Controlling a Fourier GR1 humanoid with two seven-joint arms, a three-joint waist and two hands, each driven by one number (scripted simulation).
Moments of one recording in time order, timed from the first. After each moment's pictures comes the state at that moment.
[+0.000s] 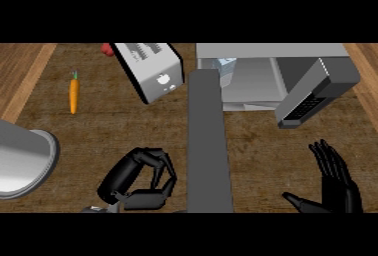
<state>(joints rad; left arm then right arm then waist) -0.01 0.00 -0.24 -1.57 -0.21 -0.32 -0.25 0.13 -0.14 -0.11 -1.28 -0.22 0.15 -0.78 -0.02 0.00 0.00</state>
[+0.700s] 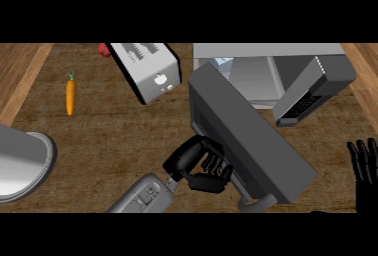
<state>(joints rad) -0.43 0.01 -0.64 -1.15 -0.09 0.06 -0.23 0.24 -0.23 -0.15 -1.55 -0.27 0.20 -0.67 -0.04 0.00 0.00</state>
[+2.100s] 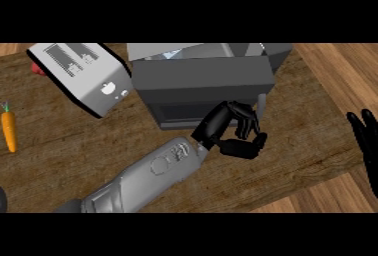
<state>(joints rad) -0.89 0.00 -0.86 -0.90 0.51 0.36 -0.30 0.10 -0.37 -0.08 -1.83 -0.44 0.40 -0.45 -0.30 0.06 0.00</state>
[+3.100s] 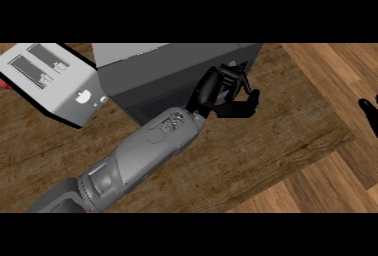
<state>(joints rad) -1.06 0.03 -0.78 -0.76 0.69 0.45 -0.33 0.01 -0.47 -0.11 -1.88 -0.56 0.45 -0.34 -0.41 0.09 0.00</state>
